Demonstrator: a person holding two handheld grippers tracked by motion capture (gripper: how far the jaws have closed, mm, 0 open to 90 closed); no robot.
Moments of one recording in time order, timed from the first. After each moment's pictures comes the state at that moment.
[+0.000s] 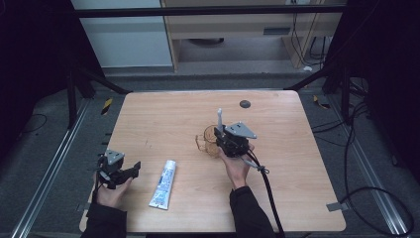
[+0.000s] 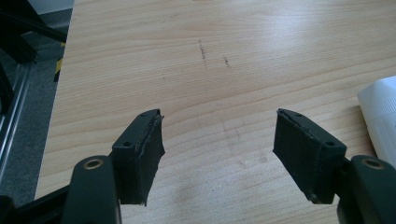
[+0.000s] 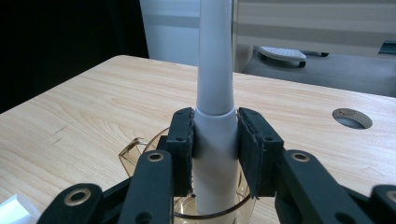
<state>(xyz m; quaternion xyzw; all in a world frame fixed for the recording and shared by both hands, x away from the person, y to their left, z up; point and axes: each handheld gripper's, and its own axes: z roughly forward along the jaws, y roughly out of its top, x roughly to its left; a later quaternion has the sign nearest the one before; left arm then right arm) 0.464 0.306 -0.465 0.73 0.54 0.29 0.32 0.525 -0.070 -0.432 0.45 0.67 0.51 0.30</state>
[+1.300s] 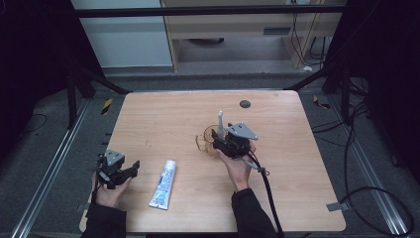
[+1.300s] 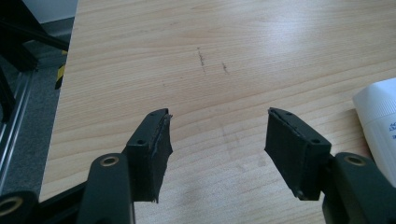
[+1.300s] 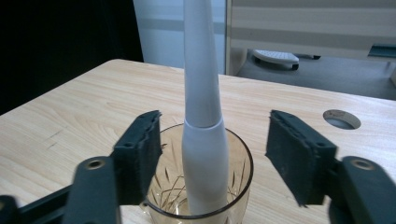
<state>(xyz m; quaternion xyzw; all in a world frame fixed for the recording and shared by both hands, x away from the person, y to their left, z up) 0.462 0.306 -0.463 0.73 0.53 0.30 0.33 0.521 -0.072 -0.430 0.45 0.66 0.51 0.31</state>
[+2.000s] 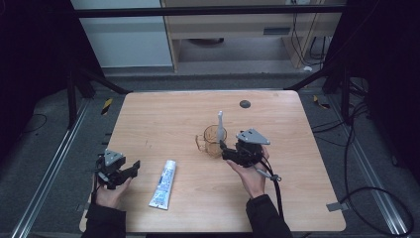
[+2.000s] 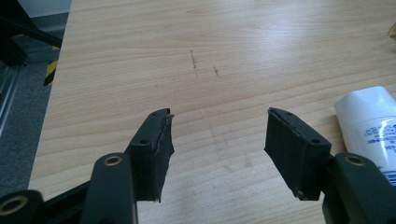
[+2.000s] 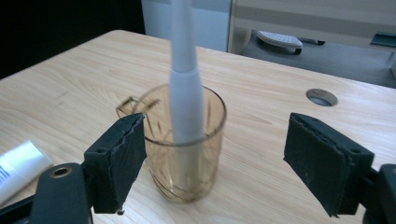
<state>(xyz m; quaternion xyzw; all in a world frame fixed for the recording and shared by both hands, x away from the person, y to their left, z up) 0.458 0.305 -0.459 0.72 0.54 0.28 0.35 0.491 -0.102 -0.419 0.44 0.70 0.47 0.29</state>
